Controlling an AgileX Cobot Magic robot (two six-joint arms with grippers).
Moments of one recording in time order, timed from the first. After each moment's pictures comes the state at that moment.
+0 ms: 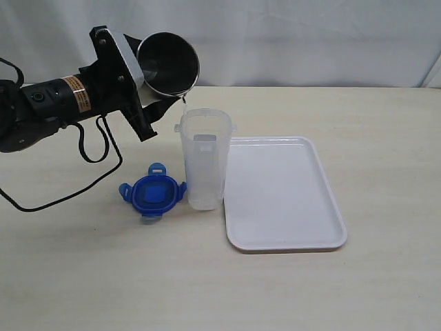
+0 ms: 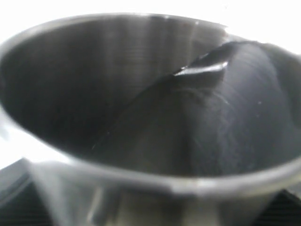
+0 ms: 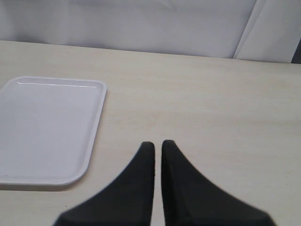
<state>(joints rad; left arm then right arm) -0.26 1.91 -0.98 0.75 -0.80 0.29 -0.05 -0.01 0.00 -0.01 0.36 -0.09</state>
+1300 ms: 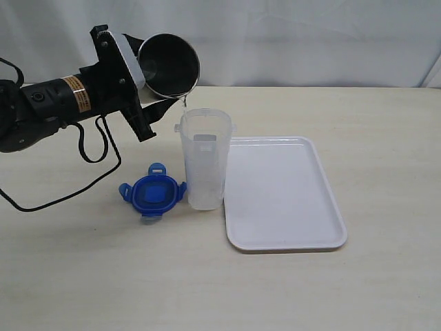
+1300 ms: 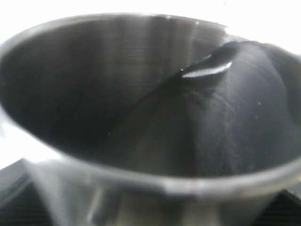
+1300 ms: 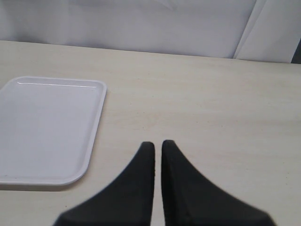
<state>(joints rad) -0.26 1.91 -0.98 0.75 -0.80 0.34 -0.05 -0.01 0.00 -0.01 0.36 -0.09</state>
